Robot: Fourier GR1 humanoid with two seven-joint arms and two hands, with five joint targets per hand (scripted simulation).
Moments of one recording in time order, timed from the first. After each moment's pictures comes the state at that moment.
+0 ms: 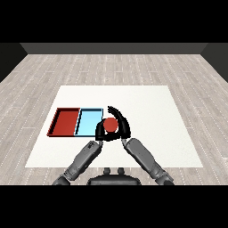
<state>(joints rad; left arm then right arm) -0.36 0.02 -0.54 -1.22 0.38 0.60 -0.46 -0.43 0.00 0.55 -1.48 -0.21 -0.51 -0.25</state>
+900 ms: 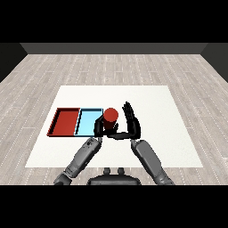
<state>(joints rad) -0.40 0.01 -0.46 -1.22 0.32 0.61 -0.43 -0.31 -0.02 0.42 -1.63 -0.19 -0.40 -0.20</state>
